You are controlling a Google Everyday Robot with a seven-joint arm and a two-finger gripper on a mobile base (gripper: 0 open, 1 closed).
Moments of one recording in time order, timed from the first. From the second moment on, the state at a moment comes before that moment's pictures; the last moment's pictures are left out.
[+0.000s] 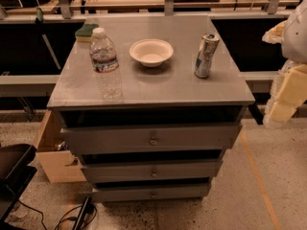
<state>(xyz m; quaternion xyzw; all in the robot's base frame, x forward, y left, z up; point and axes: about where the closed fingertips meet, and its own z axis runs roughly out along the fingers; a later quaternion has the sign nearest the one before) 0.438 -0.214 0.985 -0.60 0.78 -0.05 0.17</state>
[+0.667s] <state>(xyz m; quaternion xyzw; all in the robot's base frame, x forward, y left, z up) 0.450 -0.212 0.982 -0.58 0.79 -0.03 0.20</state>
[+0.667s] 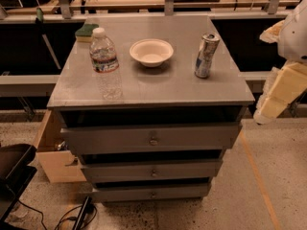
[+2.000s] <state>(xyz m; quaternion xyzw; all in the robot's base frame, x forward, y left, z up) 0.600 -0.243 0.954 -0.39 0.72 0.14 0.56</state>
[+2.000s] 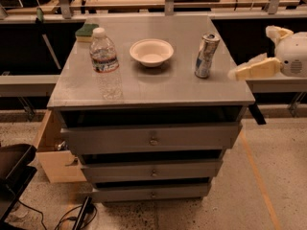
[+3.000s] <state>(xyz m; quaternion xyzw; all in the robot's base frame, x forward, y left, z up) 0.637 -0.223 0.939 -0.37 0.70 0.19 0.58</state>
